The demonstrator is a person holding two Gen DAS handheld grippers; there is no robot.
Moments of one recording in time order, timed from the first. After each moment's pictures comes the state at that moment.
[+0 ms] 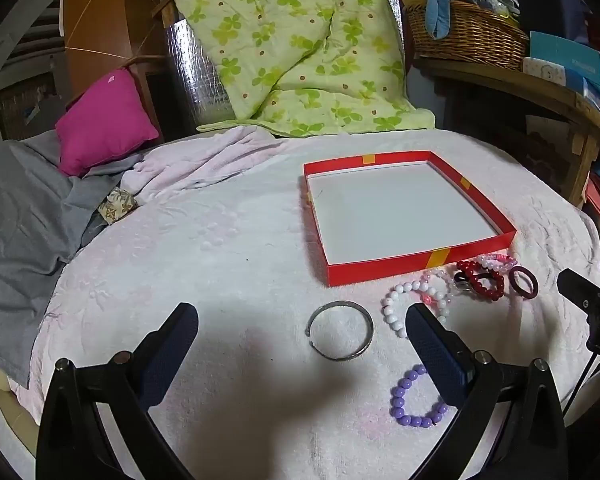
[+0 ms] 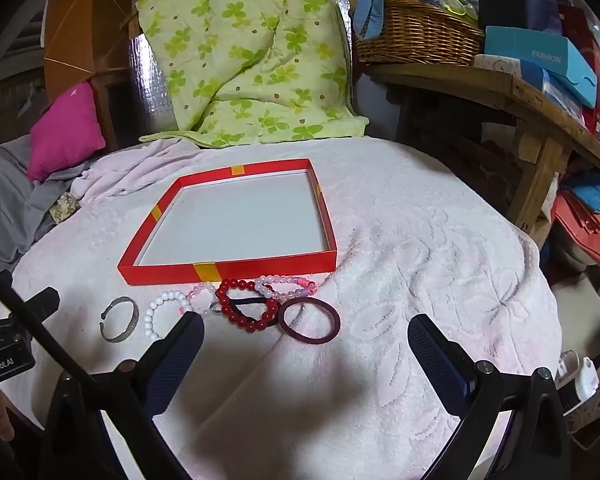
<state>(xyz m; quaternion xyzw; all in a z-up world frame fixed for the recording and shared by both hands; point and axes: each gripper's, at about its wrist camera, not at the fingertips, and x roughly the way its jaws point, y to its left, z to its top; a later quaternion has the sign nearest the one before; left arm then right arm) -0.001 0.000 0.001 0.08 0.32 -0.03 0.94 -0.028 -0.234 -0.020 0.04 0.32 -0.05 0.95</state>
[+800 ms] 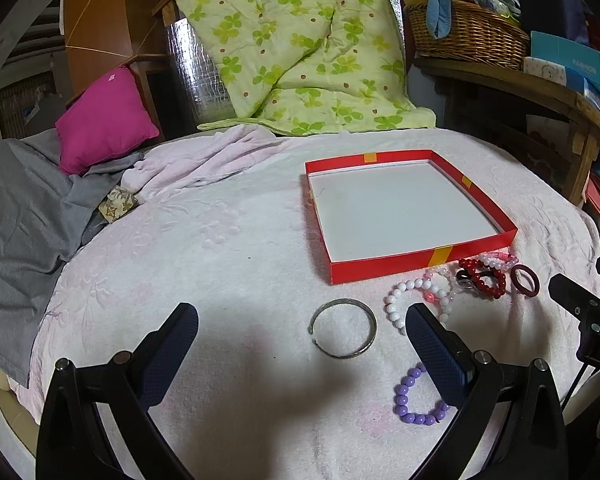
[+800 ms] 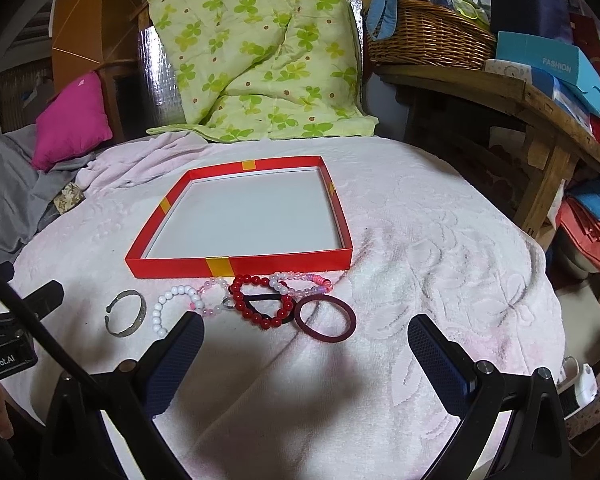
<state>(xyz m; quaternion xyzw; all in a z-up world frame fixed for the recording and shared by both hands) 0.000 0.001 -0.003 0.08 0.33 -0.03 0.94 -0.025 -0.222 -0.016 0.03 0.33 -0.04 0.94</state>
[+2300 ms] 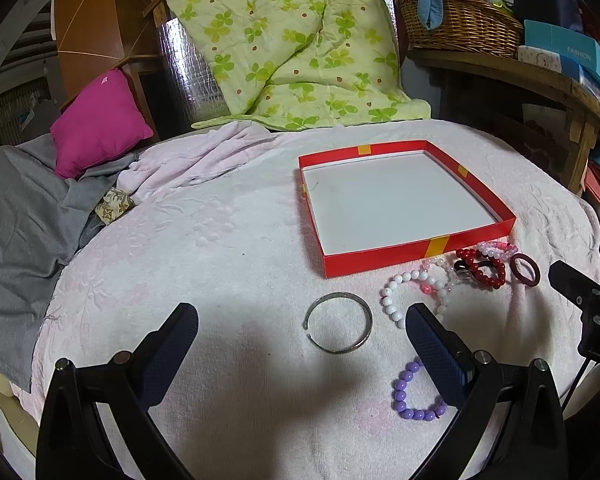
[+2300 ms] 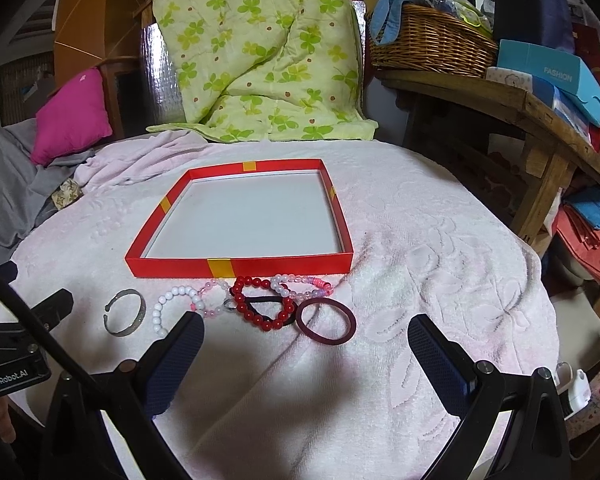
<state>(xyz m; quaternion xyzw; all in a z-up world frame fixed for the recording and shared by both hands) 0.001 -0.005 -0.007 0.10 0.33 -0.04 0.94 -0.026 -0.215 -0.012 0.01 0.32 -0.05 0.94</state>
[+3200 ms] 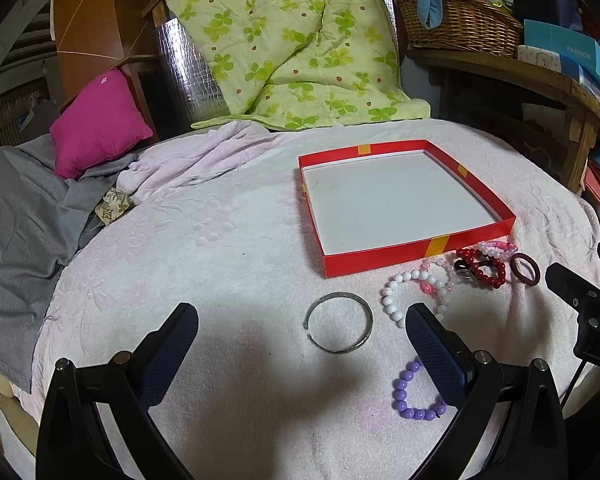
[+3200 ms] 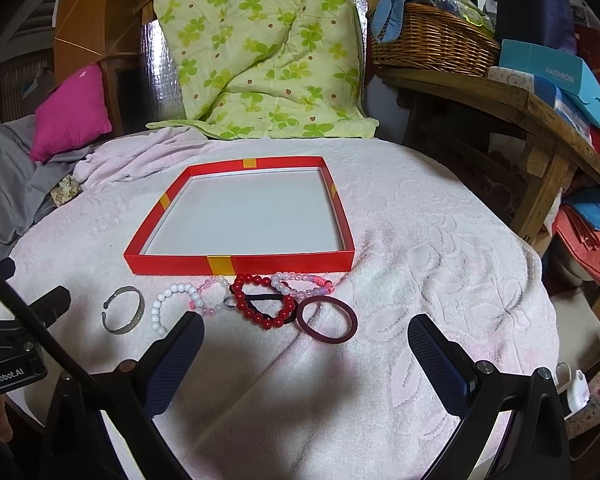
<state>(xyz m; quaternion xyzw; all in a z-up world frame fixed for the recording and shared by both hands) 0.001 -0.007 -0.009 0.10 0.33 -0.04 0.94 -0.025 -0.214 -0.015 0.01 0.33 -0.05 0.94</state>
